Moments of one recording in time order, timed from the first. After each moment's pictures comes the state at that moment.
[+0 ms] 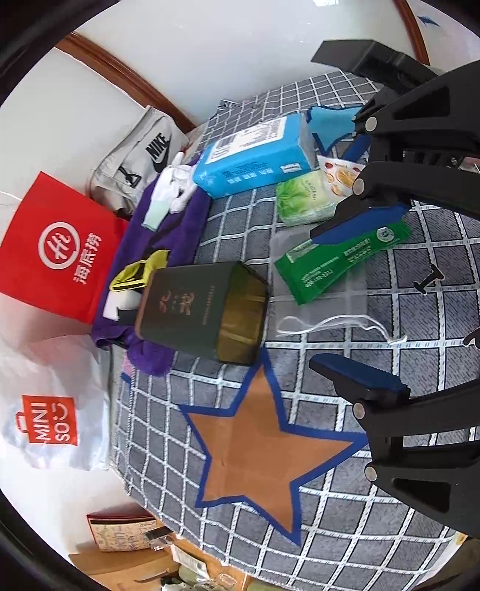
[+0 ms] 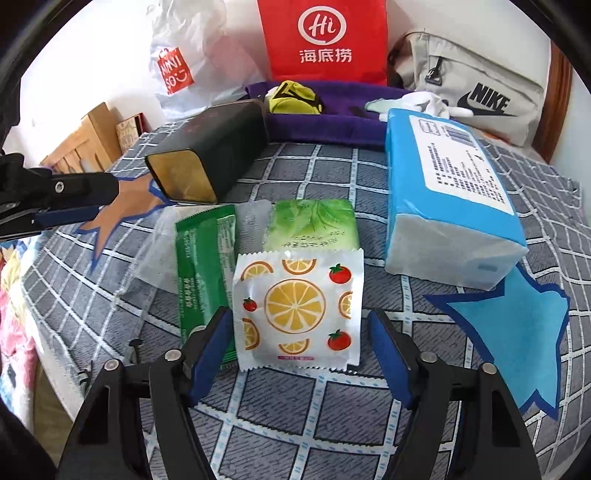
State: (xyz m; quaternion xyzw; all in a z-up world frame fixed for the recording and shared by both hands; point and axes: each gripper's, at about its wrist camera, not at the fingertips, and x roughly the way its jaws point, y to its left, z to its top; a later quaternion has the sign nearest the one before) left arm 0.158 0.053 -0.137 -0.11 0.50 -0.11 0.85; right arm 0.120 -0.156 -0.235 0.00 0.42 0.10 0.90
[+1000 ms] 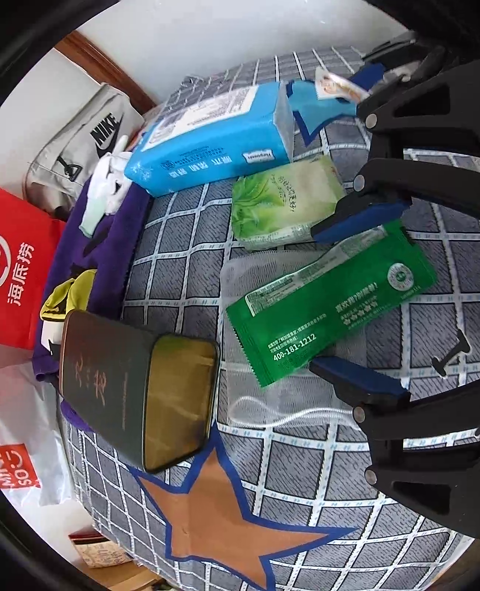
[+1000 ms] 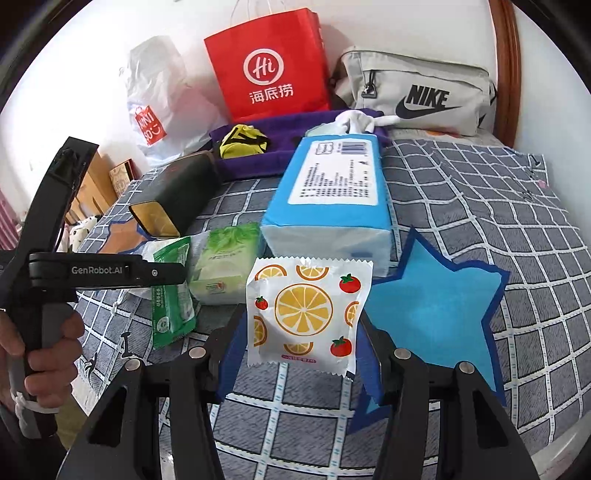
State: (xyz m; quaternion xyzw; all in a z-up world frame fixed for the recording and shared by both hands) left arm 0.176 -0.025 -0.186 -0.07 0.56 -0.08 0.82; right arm 0.092 -0.244 -0.214 0.07 0.39 0.09 0.91
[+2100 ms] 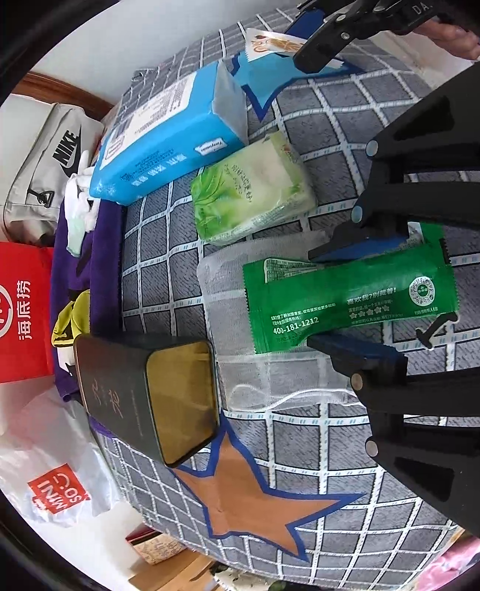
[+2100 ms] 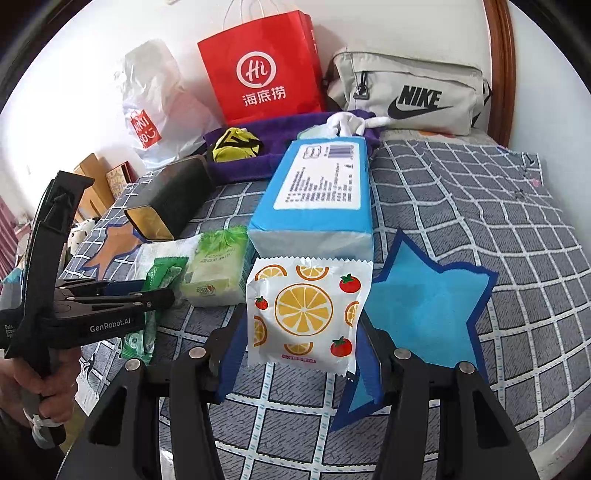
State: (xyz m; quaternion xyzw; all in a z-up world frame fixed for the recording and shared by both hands) left arm 0.153 -0.034 -0.181 0.03 0.54 -0.08 0.83; right arm 0.090 -0.247 -0.205 0.07 0.38 0.09 0.92
